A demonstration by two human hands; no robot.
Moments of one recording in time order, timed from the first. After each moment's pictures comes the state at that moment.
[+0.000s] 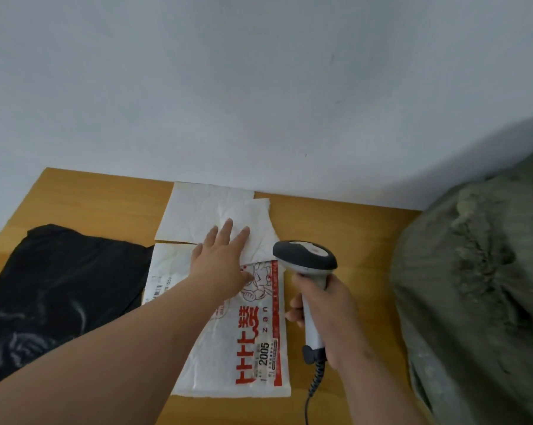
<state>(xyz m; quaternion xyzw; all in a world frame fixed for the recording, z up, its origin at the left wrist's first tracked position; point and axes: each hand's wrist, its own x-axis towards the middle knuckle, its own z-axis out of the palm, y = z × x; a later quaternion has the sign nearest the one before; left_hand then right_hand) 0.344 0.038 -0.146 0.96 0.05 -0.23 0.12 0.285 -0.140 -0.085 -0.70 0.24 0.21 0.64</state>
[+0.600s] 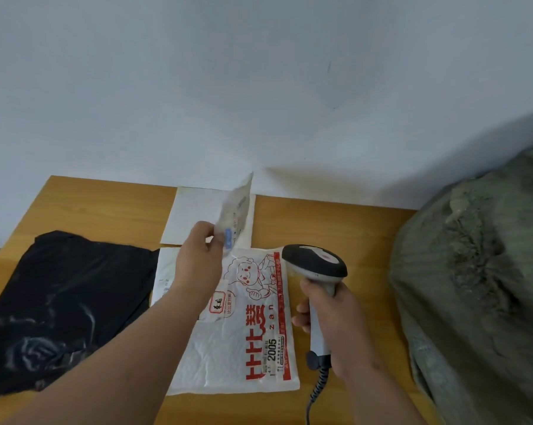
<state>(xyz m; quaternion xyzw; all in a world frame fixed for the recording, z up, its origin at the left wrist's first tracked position) 0.324 0.056 -0.111 0.84 0.22 0.00 0.49 0.269 -0.138 -0.076 -0.68 0.28 0.19 0.64</state>
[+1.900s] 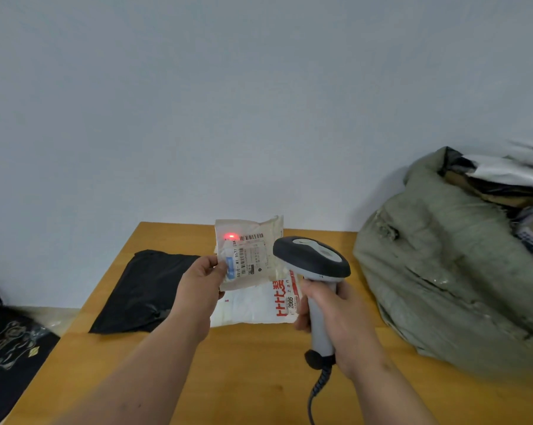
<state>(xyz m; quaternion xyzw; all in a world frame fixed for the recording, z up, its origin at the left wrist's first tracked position) 0.078 0.101 0.030 0.70 0.22 0.02 0.68 0.023 -0.092 0.080 -0.69 0.14 0.08 0.71</state>
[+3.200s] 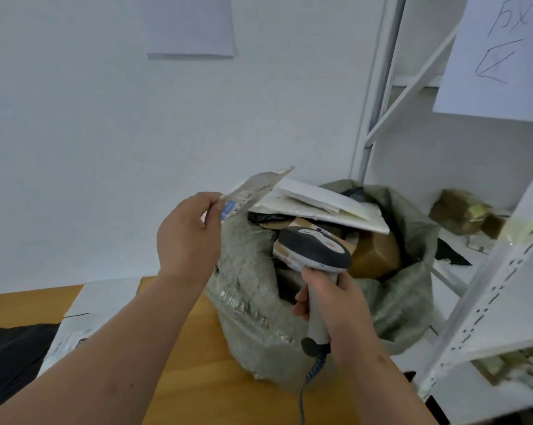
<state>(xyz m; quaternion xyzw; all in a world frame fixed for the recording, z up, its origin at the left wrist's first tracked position) 0.073 -0.260 0.181 0.81 -0.10 0.36 0.45 -0.021 -0.432 0.147 -0.64 0.18 -0.11 0.73</state>
